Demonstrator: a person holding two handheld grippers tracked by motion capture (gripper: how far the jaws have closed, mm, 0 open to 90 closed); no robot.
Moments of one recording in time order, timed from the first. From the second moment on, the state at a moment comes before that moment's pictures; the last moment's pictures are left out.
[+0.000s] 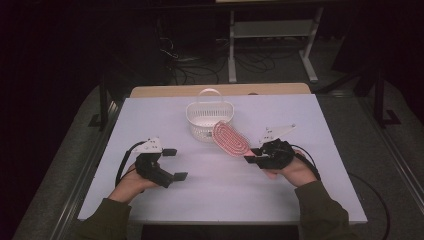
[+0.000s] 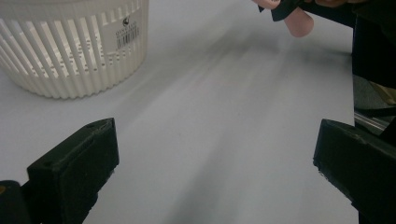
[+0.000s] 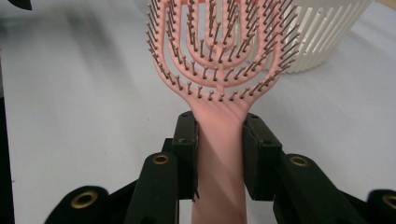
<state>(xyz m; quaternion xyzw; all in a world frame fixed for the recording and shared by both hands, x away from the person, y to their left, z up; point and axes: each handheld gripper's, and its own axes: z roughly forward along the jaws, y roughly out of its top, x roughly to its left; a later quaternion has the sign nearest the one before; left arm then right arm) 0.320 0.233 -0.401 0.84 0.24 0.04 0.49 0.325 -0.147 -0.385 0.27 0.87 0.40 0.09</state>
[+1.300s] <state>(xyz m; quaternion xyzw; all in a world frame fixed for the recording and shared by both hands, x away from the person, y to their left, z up) 0.349 0.178 -0.383 0.84 0.21 0.01 0.50 0.332 -0.147 -0.386 0.28 0.85 0.42 0.11</state>
